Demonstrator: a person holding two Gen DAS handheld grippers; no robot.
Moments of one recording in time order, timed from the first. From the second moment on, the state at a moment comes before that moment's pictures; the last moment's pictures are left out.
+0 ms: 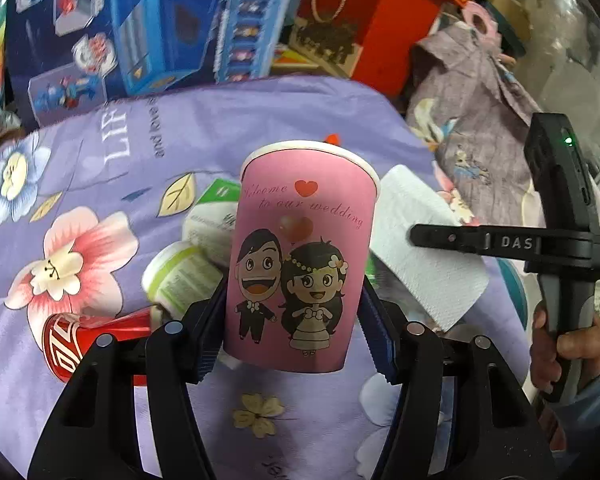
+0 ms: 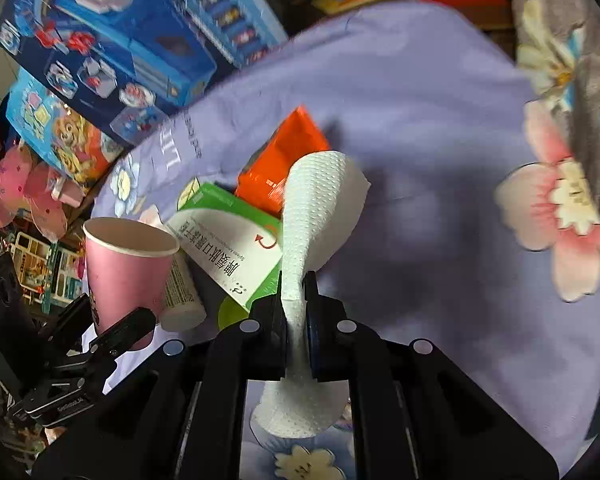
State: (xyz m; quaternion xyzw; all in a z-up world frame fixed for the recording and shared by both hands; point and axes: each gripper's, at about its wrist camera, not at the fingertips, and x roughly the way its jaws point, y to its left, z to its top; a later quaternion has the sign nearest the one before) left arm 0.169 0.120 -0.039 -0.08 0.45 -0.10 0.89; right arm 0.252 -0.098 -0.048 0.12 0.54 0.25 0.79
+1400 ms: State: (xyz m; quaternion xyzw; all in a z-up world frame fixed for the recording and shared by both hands) left arm 0.178 -0.330 -0.089 0.12 0.52 -0.34 0.77; right arm 0.110 -0.534 -0.084 0.34 0.48 -0.03 0.81
